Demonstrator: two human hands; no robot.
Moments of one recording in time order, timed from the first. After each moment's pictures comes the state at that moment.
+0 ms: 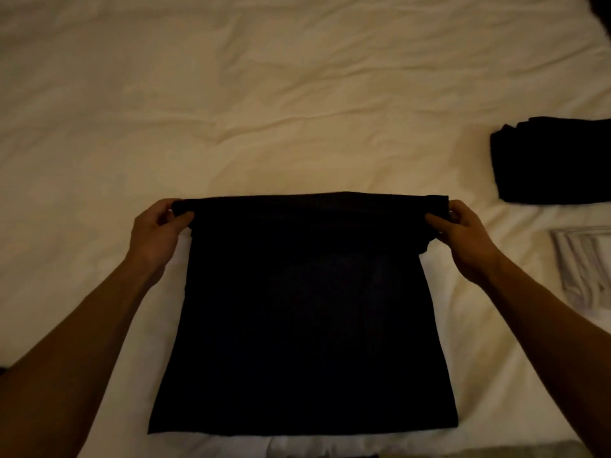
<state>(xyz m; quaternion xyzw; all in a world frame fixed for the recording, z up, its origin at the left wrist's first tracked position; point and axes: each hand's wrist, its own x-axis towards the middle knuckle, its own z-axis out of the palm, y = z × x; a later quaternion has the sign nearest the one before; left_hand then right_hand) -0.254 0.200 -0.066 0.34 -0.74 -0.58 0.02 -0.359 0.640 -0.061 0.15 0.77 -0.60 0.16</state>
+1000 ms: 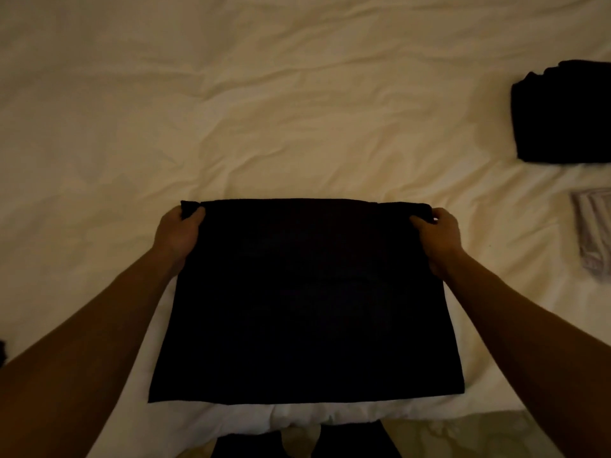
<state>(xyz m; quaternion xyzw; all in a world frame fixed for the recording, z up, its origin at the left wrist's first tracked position) -0.228 0.222 -0.132 0.43 -0.71 -0.55 -0.07 -0.311 0.625 -0.133 0.28 0.81 -0.48 0.19</state>
